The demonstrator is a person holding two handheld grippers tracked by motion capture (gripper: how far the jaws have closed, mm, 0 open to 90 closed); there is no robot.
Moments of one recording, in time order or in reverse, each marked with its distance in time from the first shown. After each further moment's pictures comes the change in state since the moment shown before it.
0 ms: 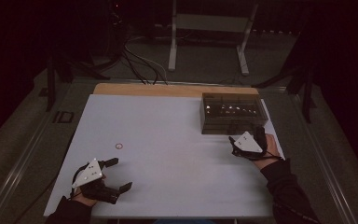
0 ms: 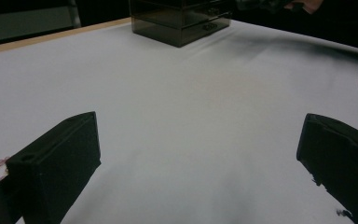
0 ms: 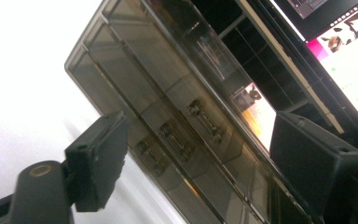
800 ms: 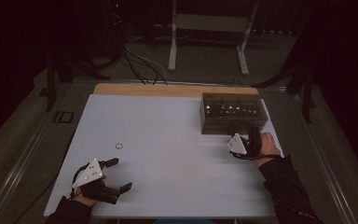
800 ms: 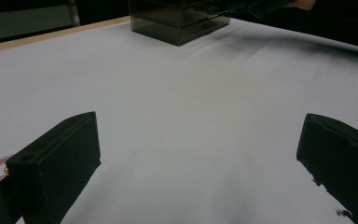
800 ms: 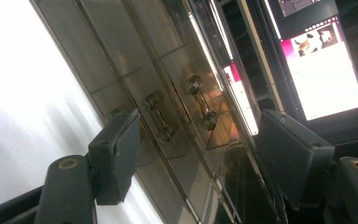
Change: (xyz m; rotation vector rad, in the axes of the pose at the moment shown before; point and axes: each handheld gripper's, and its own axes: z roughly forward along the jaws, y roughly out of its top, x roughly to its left) left arm 0.000 0.000 0.001 0.004 0.000 -0.002; right arm 0.014 0.000 0.016 0.132 -0.117 -0.251
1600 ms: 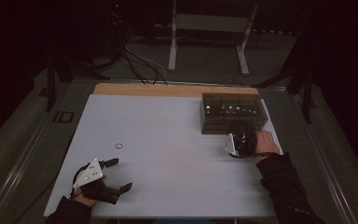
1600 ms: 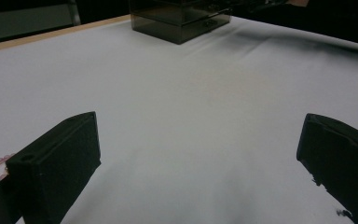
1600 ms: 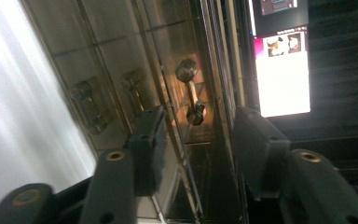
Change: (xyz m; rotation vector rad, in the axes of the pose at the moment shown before) left arm 0.000 0.000 0.000 0.007 0.002 0.006; right arm 0.009 0.004 0.015 0.100 -0.127 -0.206
